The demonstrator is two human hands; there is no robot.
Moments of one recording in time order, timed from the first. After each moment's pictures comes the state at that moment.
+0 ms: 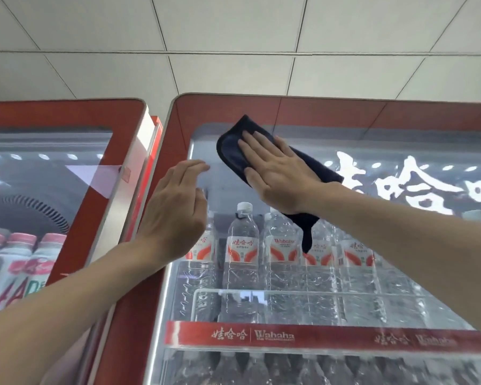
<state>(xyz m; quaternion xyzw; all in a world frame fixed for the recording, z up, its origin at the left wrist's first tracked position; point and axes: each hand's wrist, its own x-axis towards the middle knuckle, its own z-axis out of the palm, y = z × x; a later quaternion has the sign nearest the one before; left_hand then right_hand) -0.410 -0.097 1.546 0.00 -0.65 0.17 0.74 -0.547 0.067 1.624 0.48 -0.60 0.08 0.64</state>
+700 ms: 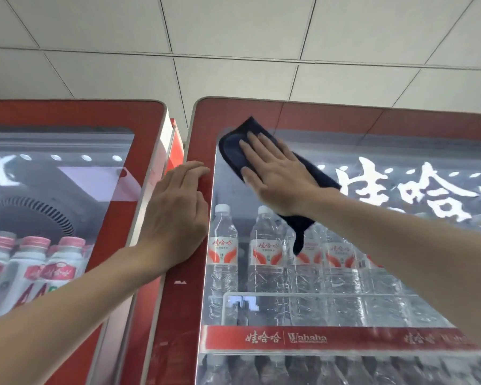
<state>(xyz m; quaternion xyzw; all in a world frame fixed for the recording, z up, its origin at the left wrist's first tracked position) -0.377 -0.134 1.545 -0.01 -0.63 0.16 0.76 -0.506 0.027 1.620 0.46 -0.61 0.11 0.63</state>
